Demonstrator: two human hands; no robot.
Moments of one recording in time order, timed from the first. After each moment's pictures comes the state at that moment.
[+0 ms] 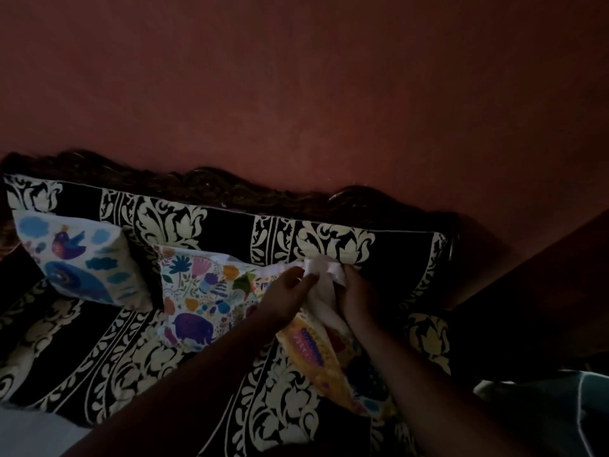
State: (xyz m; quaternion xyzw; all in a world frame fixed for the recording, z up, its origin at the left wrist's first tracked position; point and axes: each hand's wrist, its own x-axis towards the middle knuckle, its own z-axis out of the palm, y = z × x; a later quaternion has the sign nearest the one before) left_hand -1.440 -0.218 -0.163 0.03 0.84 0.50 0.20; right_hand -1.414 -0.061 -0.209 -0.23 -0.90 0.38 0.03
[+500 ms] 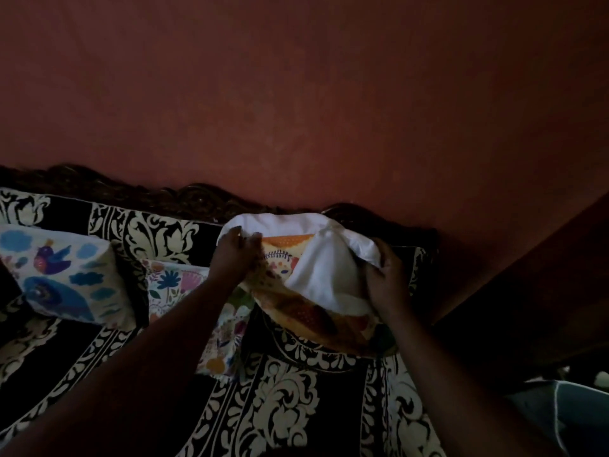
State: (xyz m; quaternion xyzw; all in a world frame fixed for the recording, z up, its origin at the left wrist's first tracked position) left_hand -1.541 -0.276 -0.150 -0.01 0.90 0.43 0.02; right_hand -1.391 -0.015 -0.117 -0.11 -0.79 0.57 0.22
